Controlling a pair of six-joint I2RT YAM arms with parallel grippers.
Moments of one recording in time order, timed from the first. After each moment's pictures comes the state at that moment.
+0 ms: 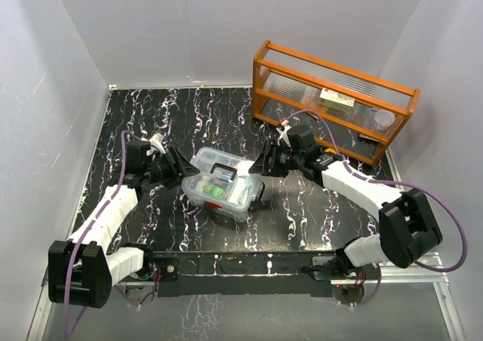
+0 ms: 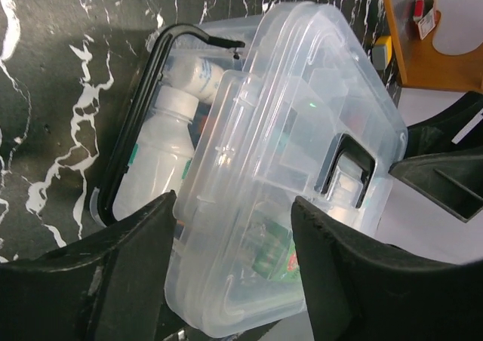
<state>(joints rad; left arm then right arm) -0.12 1.09 0.64 -0.30 0.52 -0.70 0.51 1.38 0.86 -0.14 -0.43 0.68</state>
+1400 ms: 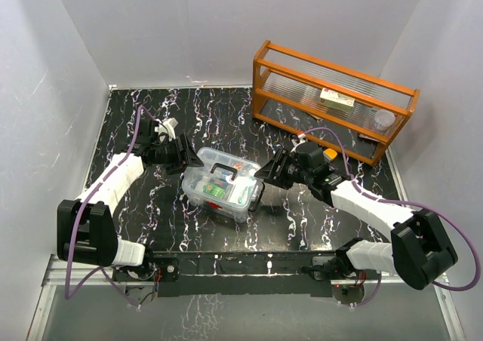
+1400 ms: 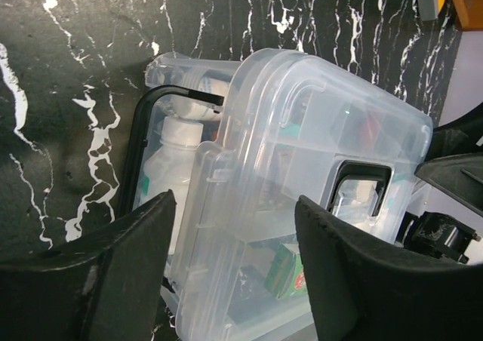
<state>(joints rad) -0.15 1.37 0.94 -0.53 0.53 -0.42 0.52 1.22 0.64 0.00 -0.30 0.94</state>
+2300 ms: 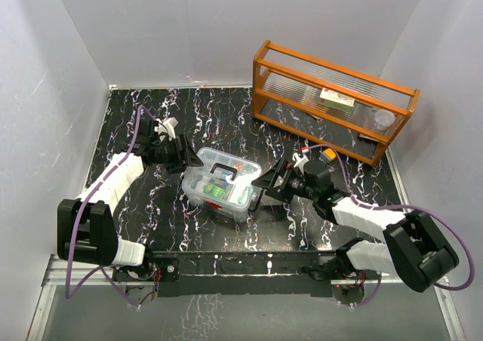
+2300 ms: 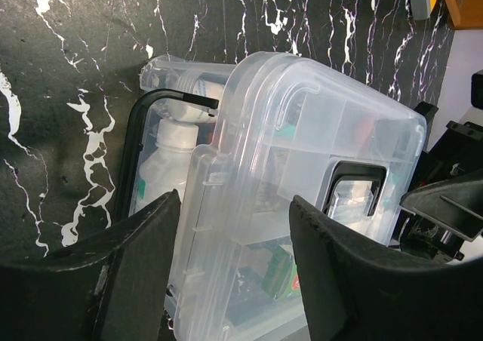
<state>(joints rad) -0.14 1.38 0.94 -0.51 0.55 -0.42 0.52 1.18 0.37 0.38 -0.40 1.05</state>
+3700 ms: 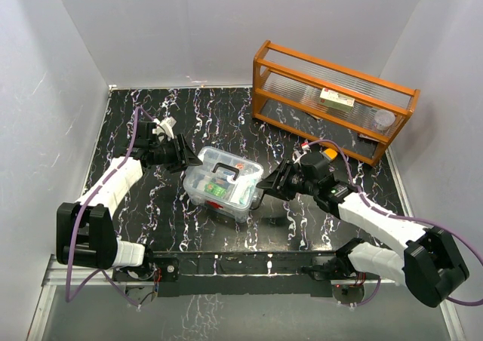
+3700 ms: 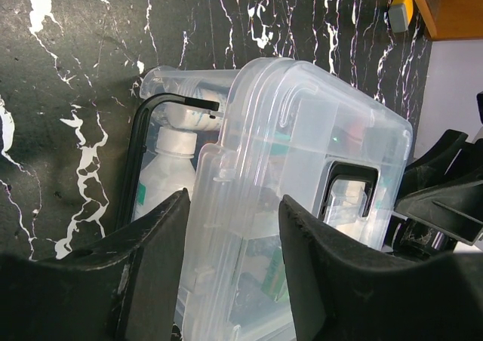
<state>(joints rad) -0.13 1.36 0.89 -0.42 0.58 -0.45 0.56 1.08 0.54 -0.02 -0.34 1.08</state>
